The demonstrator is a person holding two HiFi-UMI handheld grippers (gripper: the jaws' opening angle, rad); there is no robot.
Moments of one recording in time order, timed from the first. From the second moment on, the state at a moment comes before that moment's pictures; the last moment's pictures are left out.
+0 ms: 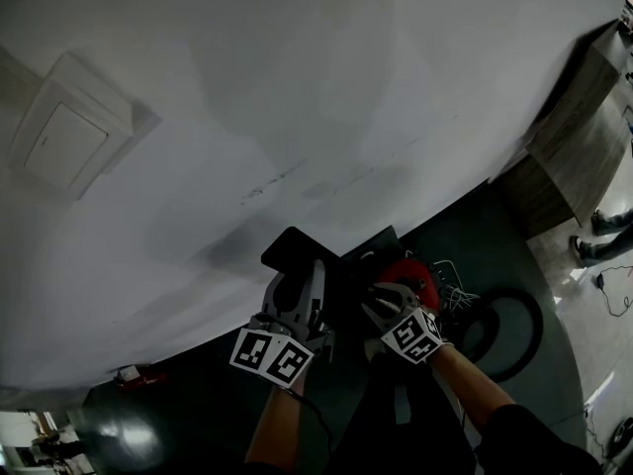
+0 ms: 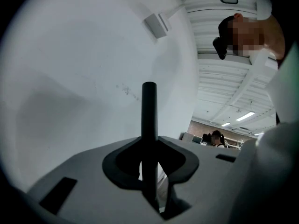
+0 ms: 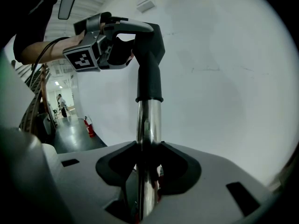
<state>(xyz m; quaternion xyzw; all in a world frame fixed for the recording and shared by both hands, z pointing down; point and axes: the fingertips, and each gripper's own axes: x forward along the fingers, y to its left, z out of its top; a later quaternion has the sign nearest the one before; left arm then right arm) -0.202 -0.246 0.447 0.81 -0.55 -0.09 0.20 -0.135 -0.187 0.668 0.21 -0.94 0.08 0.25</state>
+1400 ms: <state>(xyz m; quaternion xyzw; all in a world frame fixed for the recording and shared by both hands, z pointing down) -0.220 -0.246 0.476 0.79 -0.55 -0.11 0.23 -0.143 -0.185 0.685 0.20 -0.94 0.08 0.26</state>
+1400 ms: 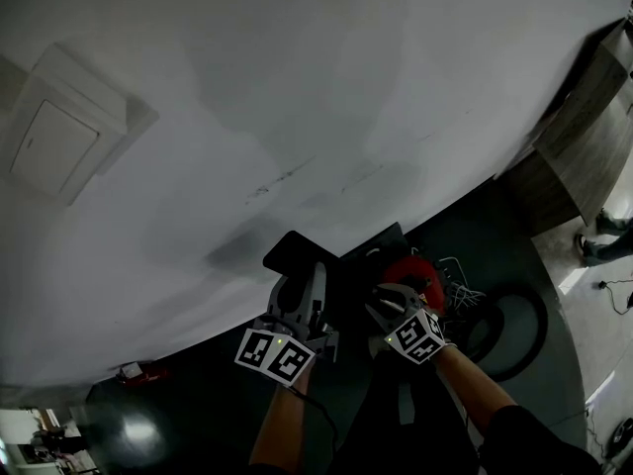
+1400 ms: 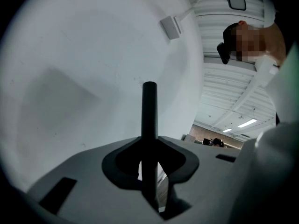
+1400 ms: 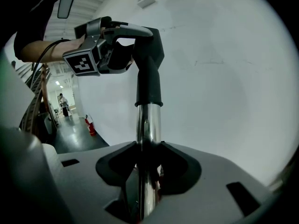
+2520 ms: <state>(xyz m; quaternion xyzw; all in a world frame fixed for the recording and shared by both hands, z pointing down) -0.242 -0.183 0.476 0.76 -0.61 -0.08 0.21 -0.125 -0.185 0.677 0.22 -0.94 0.10 0.25</state>
